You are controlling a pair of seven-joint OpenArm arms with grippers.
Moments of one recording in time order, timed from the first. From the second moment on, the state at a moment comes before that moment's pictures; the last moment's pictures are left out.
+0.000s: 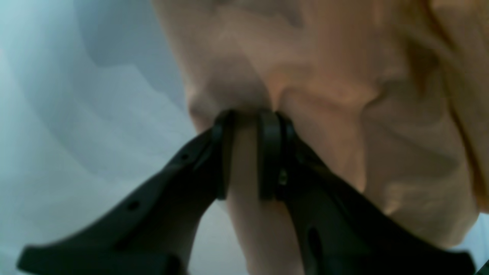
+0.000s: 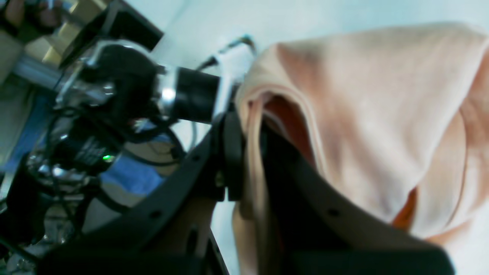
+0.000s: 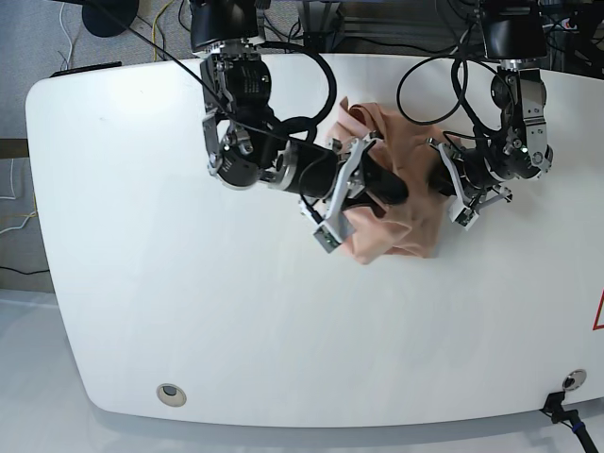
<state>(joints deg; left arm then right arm) 1.4 -14.9 -9.9 86.5 -17.5 -41.8 53.6 0.2 -8.7 -10.7 103.6 44.0 25.5 -65.2</state>
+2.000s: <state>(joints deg) 5.3 -13.9 -15.1 106.6 -17.7 -42.0 54.2 18.8 -6.5 -30.2 85.4 16.6 18.4 -56.9</state>
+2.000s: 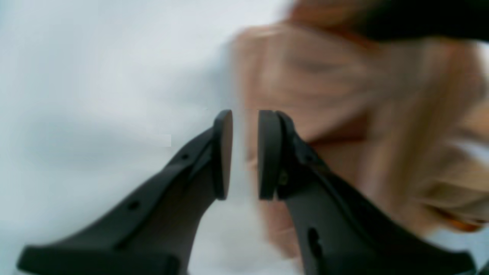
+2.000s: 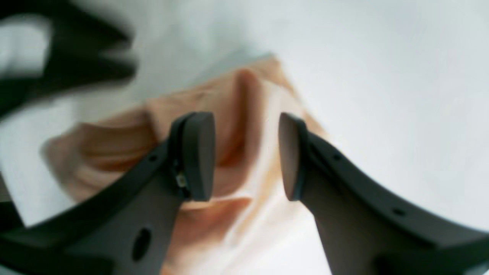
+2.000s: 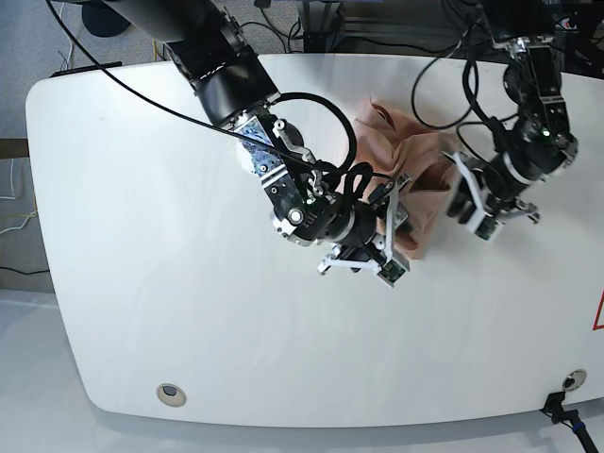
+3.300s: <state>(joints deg) -4.4 -17.3 -8.3 81.3 -17.5 -41.9 50.9 8.6 0.4 -17.1 72.7 12.5 18.1 -30.8</state>
